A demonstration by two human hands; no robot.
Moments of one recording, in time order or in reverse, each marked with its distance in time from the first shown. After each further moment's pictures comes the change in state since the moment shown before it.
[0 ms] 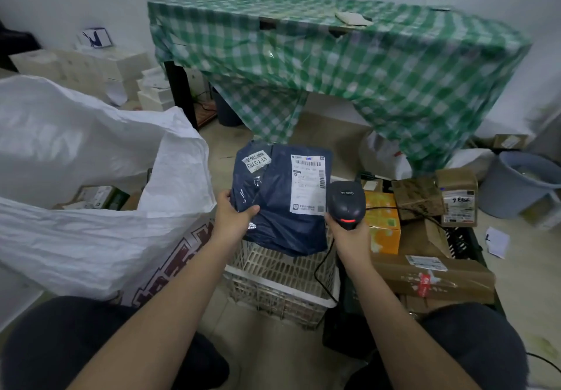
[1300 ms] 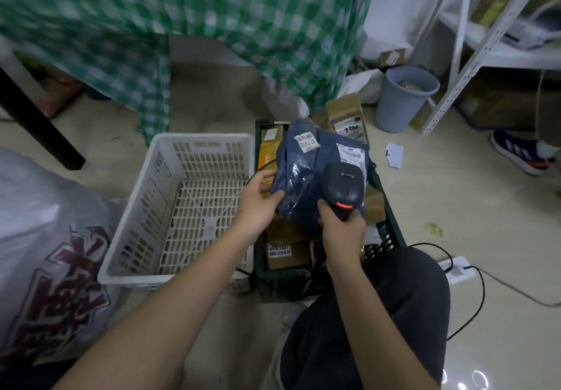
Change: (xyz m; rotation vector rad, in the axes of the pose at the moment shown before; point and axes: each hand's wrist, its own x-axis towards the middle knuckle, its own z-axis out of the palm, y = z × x) left_hand -0.055 -0.043 0.237 0.129 -0.578 -0.013; right_hand 0.002 0.038 -0.155 0.143 0.524 0.155
